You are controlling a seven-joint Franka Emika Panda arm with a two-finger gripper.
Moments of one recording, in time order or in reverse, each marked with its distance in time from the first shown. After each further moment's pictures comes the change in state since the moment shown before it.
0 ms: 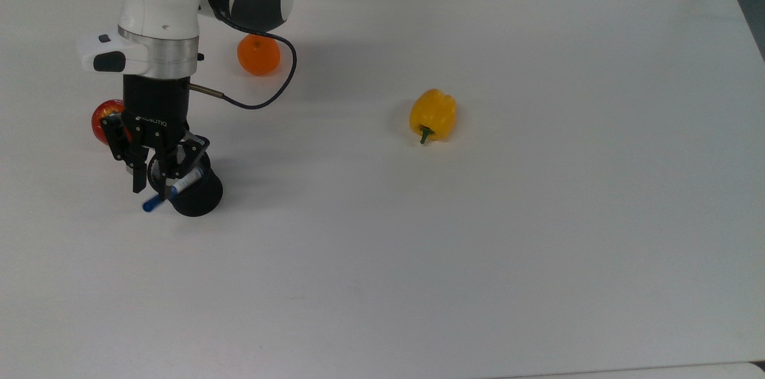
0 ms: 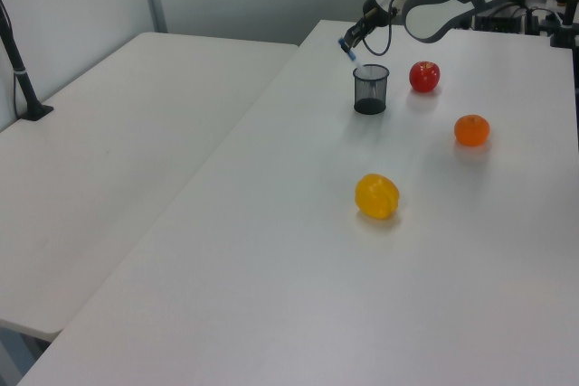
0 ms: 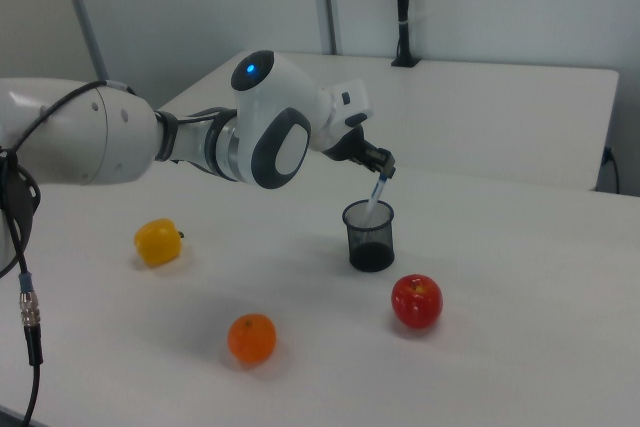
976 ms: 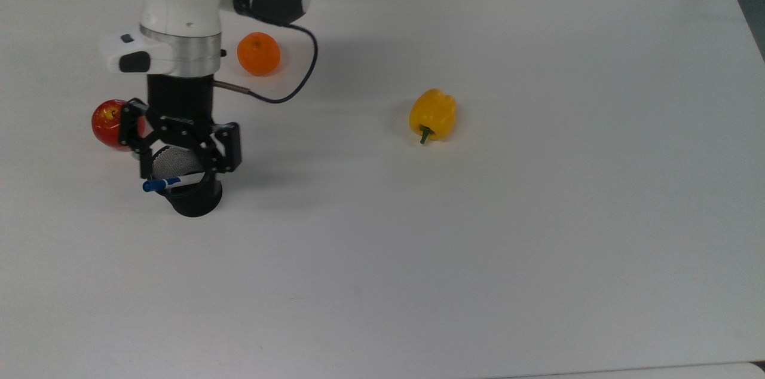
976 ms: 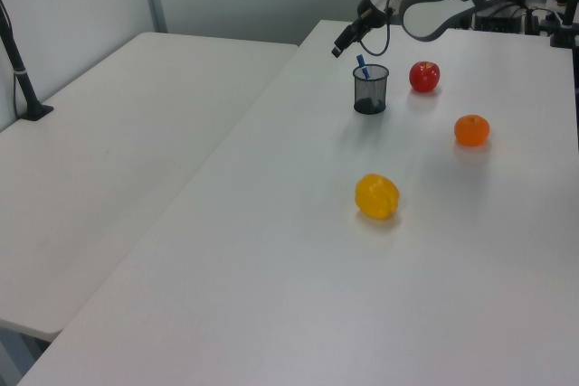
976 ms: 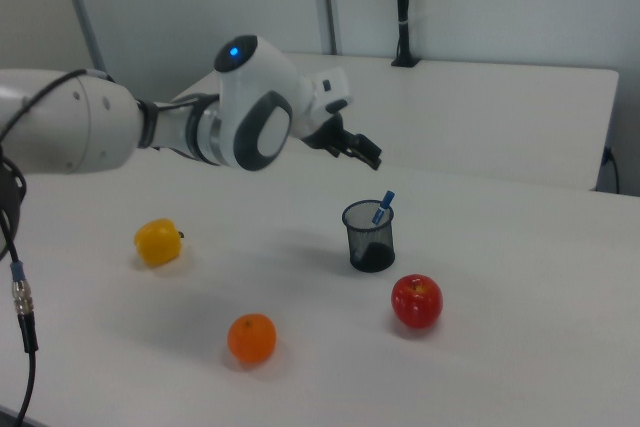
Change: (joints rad) arm 0.048 -0.034 0.012 0.009 -0.001 -0.096 0.000
